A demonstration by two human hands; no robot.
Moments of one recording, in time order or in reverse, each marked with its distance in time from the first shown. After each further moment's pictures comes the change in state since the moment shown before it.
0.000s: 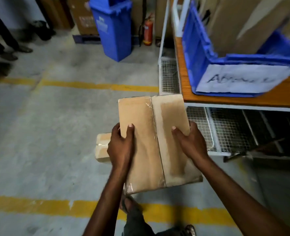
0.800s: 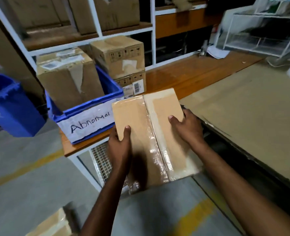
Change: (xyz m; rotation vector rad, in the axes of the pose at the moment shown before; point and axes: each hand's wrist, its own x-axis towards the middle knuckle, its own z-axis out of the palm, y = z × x) left_hand -0.255 0.185 0.291 -0.194 -0.505 0.416; right_hand -0.017 0.174 -0.401 0.225 0.632 0.068
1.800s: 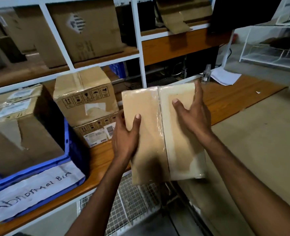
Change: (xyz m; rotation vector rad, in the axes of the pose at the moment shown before) left_hand 0.189 0.112 0.326 0.247 -0.025 0.265; right_hand 0.383 0.020 -0.098 -0.019 0.083 -0.267
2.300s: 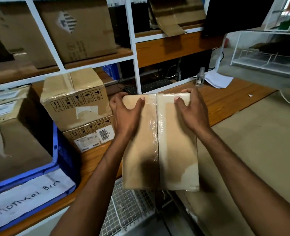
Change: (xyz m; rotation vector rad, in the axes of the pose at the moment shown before) left_hand 0.069 0.026 0.037 -0.063 0.052 0.083; right_hand 0.033 0.011 0.005 0.047 0.090 -0.096
